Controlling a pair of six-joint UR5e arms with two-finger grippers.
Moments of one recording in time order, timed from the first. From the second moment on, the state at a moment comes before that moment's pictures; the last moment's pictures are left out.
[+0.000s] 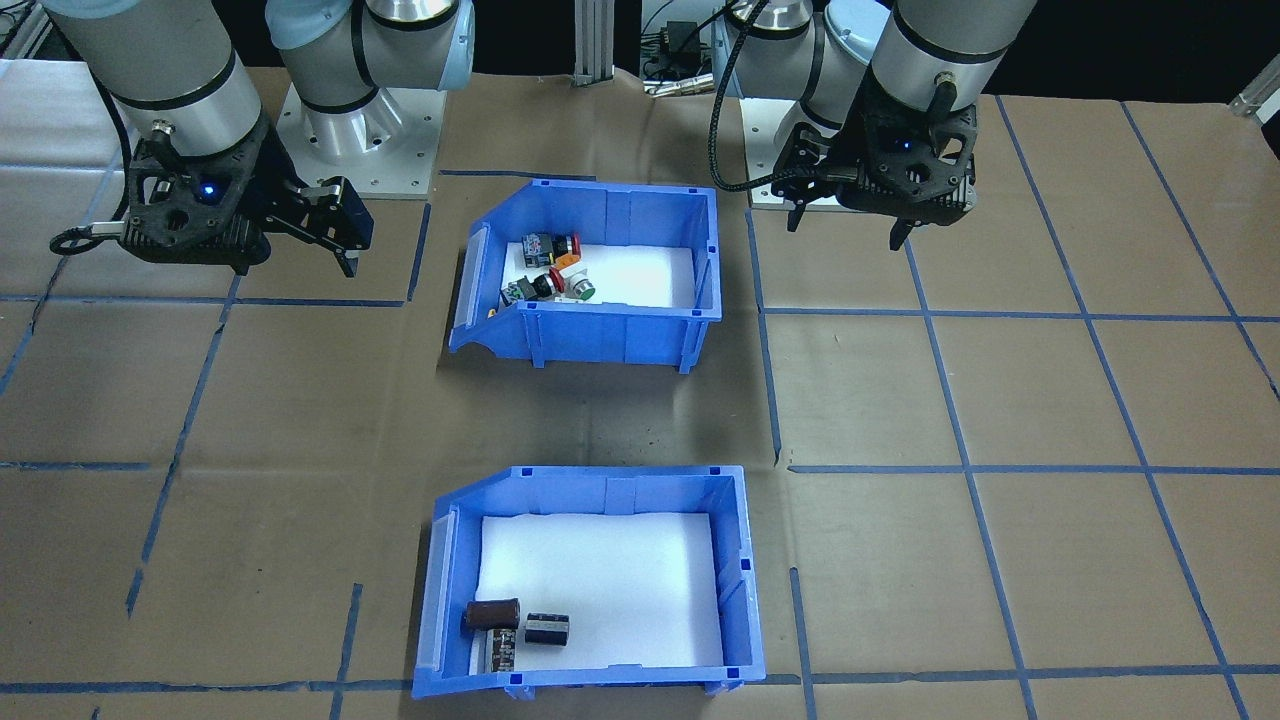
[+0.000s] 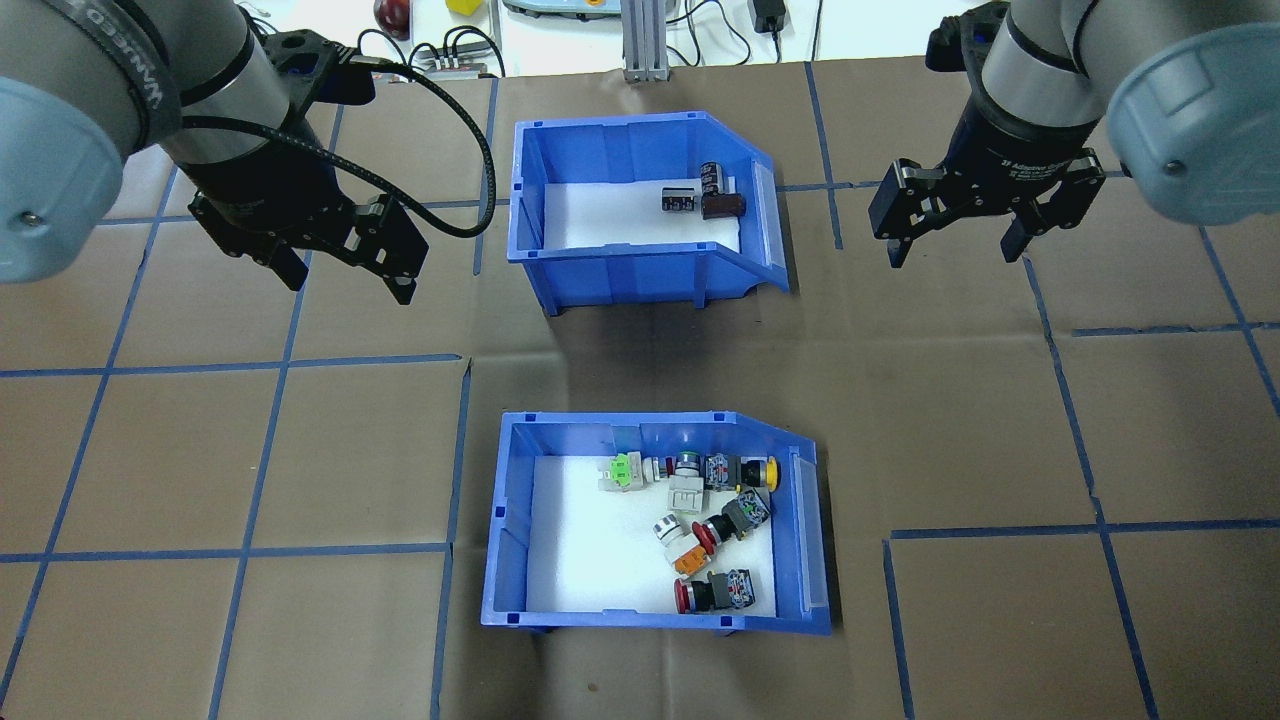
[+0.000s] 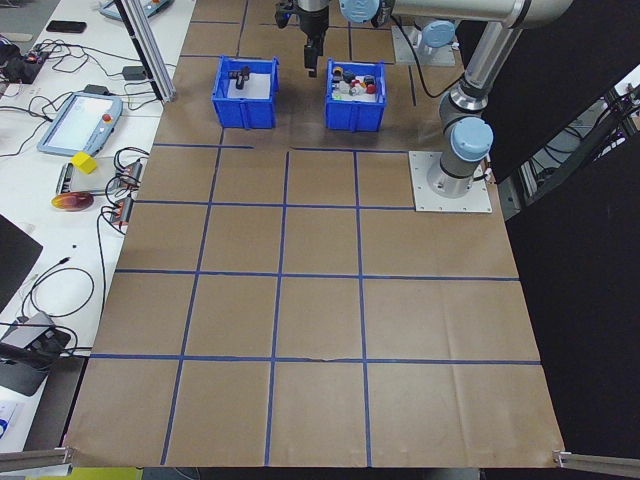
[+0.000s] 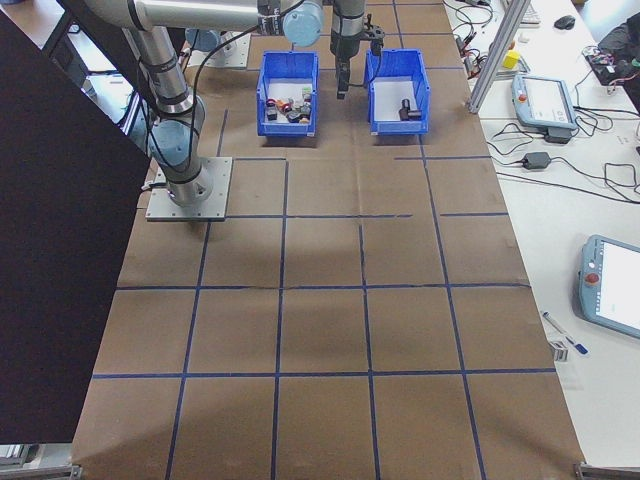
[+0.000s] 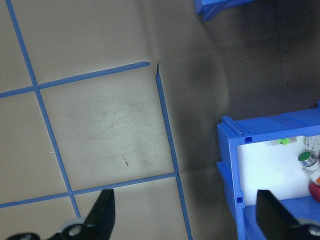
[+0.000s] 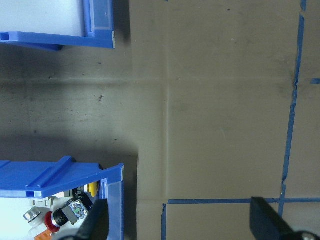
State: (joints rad) left arm -1.60 -1.53 -1.59 -1.64 1.57 0.17; right arm 1.56 -1.57 1.63 -1.59 -1.58 -0.02
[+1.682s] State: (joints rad) left arm -1.58 -1.54 -1.59 -1.55 1.57 0.15; right arm 1.58 -1.48 1.55 -1.62 -1.57 -0.39
